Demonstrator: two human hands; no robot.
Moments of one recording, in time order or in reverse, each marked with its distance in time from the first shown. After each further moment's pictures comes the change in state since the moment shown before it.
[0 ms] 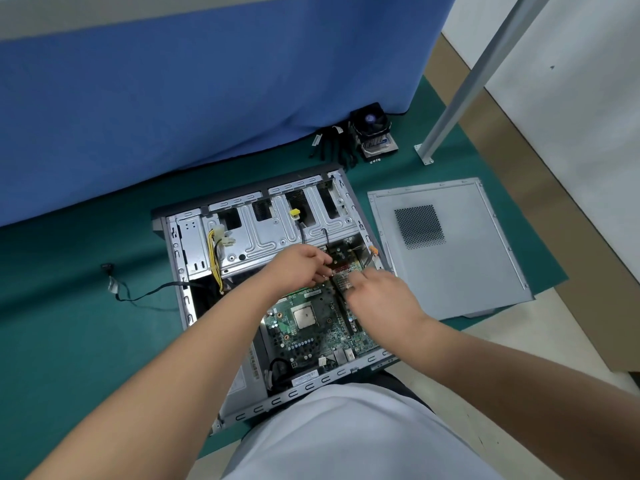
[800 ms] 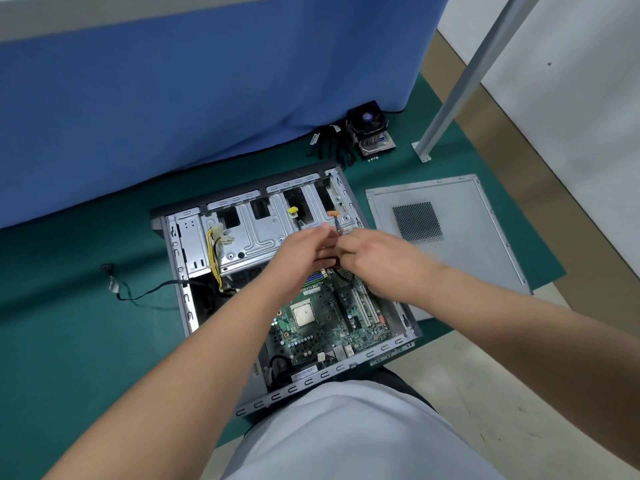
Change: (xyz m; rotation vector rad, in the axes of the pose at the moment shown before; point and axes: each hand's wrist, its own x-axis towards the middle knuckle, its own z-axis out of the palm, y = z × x) left_hand -0.006 0.018 0.013 -0.516 0.006 0.176; right_hand 0.024 0.052 -0.042 0.039 0.178 -0.312
